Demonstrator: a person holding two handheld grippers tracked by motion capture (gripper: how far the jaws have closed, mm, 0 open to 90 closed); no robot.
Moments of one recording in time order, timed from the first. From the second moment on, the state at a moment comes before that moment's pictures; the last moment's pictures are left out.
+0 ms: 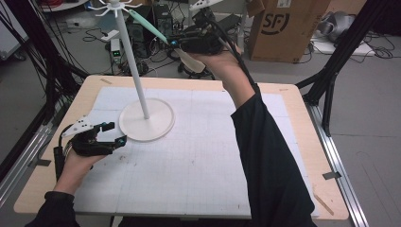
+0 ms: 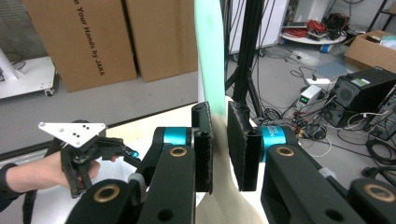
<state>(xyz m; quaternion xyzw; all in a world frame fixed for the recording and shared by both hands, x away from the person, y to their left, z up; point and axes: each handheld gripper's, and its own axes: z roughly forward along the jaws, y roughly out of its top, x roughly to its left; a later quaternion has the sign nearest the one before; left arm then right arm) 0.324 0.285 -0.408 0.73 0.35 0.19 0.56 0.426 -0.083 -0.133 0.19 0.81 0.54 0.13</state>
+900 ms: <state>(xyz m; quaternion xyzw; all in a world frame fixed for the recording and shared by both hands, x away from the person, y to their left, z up) 0.322 0.295 -0.409 0.73 0.35 0.20 0.55 0.377 -0.205 -0.290 0.23 0.81 0.53 0.15</state>
